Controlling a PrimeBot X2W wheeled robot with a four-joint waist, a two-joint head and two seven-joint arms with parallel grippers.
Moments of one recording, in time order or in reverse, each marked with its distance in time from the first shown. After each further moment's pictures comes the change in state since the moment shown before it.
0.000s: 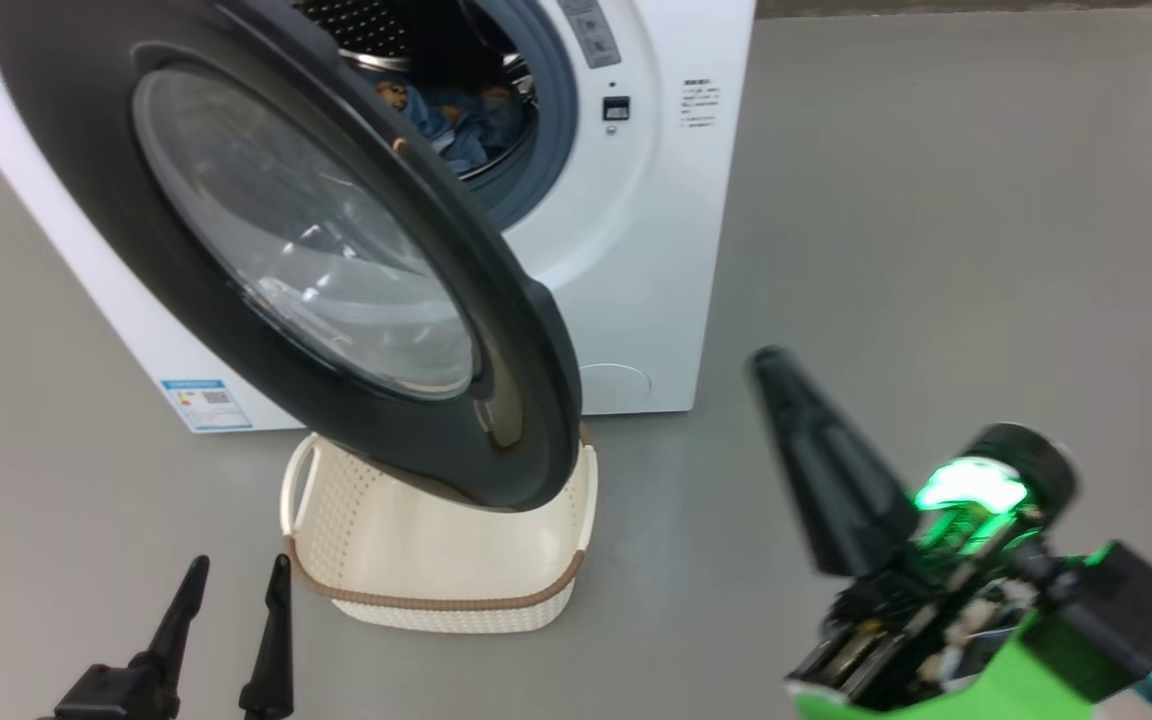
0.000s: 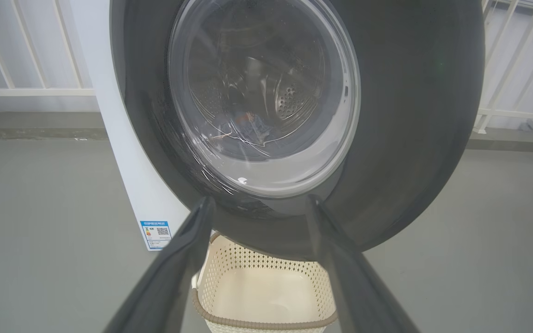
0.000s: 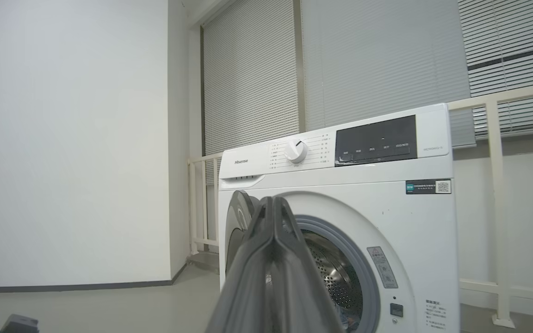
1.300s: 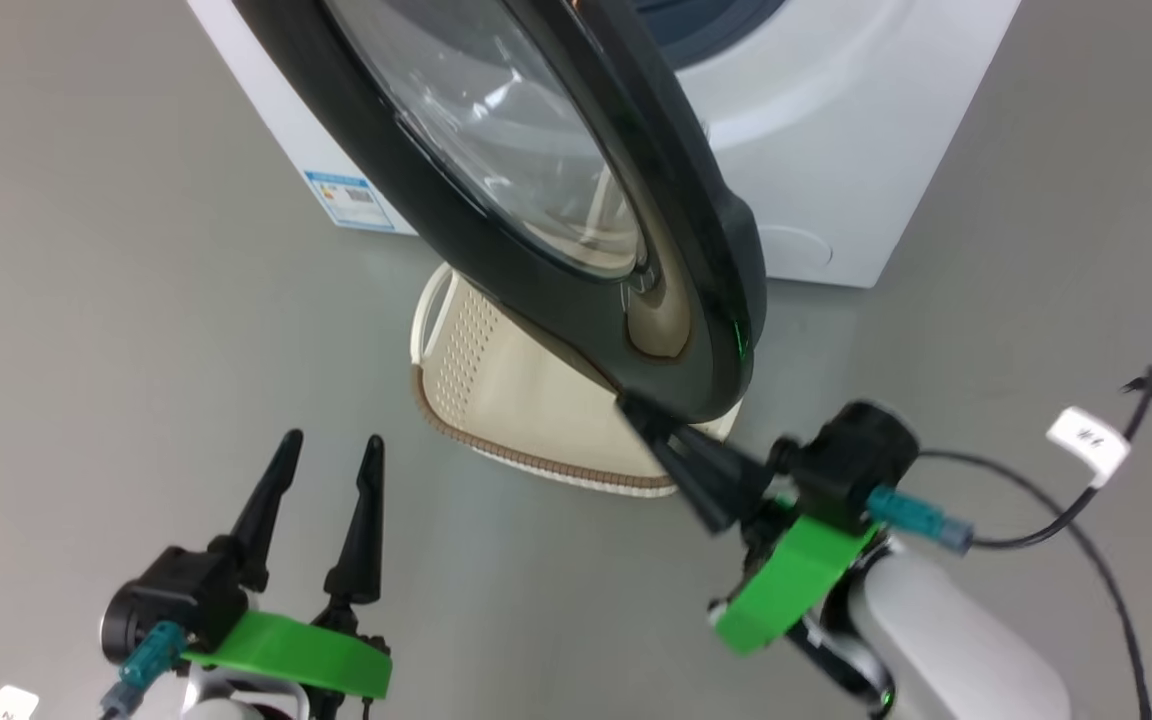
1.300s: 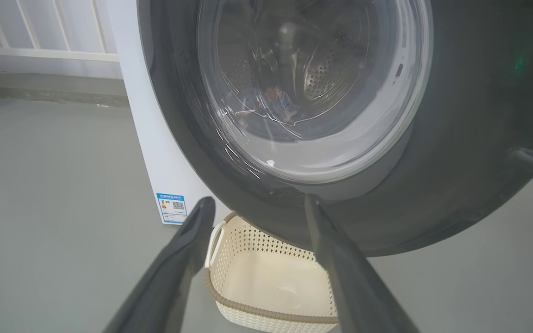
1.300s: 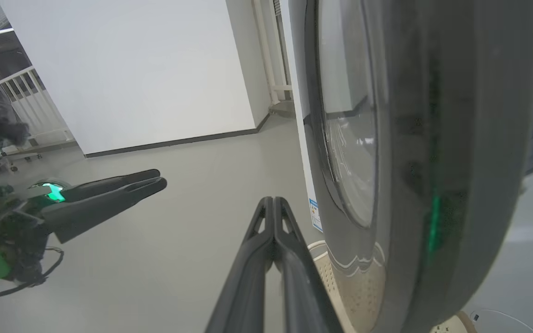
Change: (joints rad) left arm -0.185 -0.027 -0.155 0.002 -0.069 0.000 0.000; right arm -0.317 -0.096 0.295 0.580 0.090 0.000 0.034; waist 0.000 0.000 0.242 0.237
